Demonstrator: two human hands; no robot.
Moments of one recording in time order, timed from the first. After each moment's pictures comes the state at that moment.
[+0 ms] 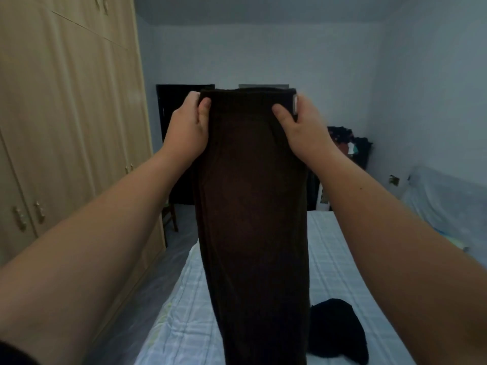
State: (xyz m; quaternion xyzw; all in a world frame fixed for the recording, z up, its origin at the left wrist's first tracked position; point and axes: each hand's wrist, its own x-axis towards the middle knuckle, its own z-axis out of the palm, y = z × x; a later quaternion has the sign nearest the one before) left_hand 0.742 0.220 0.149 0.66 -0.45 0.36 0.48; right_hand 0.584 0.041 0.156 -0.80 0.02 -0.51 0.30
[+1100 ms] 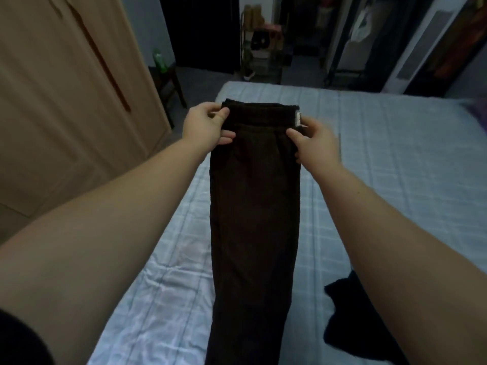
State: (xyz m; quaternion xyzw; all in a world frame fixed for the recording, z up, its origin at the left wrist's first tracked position) left_hand 1.141 -0.108 -0.271 0.77 -0.10 -0.12 0.62; right_hand 1.011 -0.293 -0.300 -0.78 0.25 -0.22 0.52
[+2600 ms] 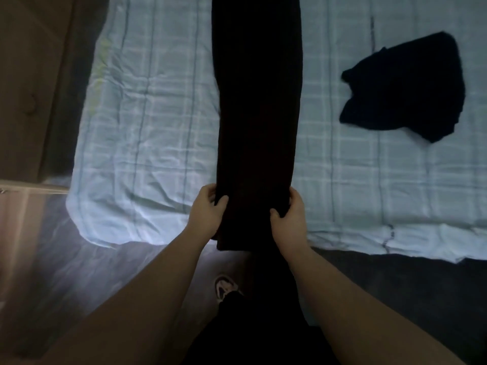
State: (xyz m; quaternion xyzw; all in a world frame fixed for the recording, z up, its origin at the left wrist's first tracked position) left_hand 0.719 0.212 -0.649 0.83 -0.01 -0.36 0.43; right_hand 0.587 0.080 -0.651 -0.67 0.52 -0.02 0.52
